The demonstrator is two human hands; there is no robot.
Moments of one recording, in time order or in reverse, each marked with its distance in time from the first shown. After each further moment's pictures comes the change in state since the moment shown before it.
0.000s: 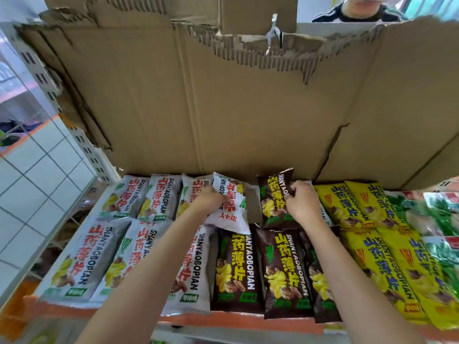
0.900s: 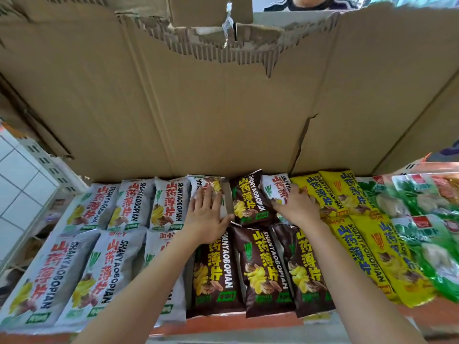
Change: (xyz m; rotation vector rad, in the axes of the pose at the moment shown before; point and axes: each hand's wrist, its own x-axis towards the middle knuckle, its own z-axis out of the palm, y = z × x) left_hand 0.007 -0.032 0.051 1.091 -0.044 0.394; right_hand 0.008 0.058 -0.003 -0.270 -0.167 0.162
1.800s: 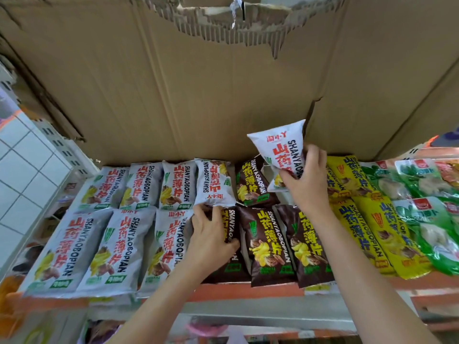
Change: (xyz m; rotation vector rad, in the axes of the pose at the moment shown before) left_hand -0.099 0.025 0.011 -0.411 0.183 -0.093; right_hand -0.063 -0.017 -0.036 0.632 0.523 -0.402
